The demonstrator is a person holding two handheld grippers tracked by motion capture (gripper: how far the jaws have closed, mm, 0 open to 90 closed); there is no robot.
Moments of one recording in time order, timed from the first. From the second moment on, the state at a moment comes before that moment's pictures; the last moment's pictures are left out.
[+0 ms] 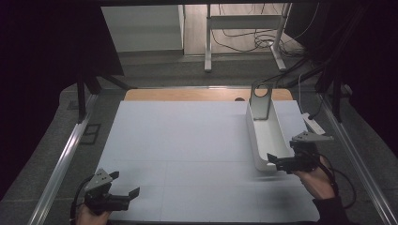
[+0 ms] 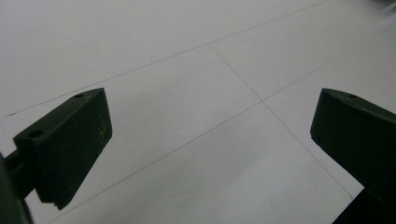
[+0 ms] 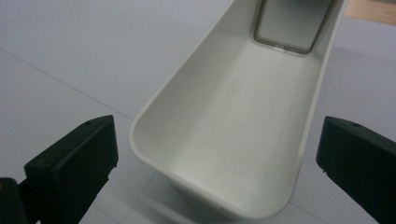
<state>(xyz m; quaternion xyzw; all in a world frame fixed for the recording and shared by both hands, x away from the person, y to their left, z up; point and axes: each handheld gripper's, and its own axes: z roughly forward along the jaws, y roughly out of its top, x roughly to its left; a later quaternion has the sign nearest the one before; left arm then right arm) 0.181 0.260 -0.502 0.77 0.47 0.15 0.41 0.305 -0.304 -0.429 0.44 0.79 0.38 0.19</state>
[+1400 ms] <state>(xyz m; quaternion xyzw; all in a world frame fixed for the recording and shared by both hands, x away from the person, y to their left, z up) 0.180 0.262 -0.502 0.76 0.47 0.15 0.42 0.229 -0.316 -0.461 0.47 0.78 0.36 0.20</state>
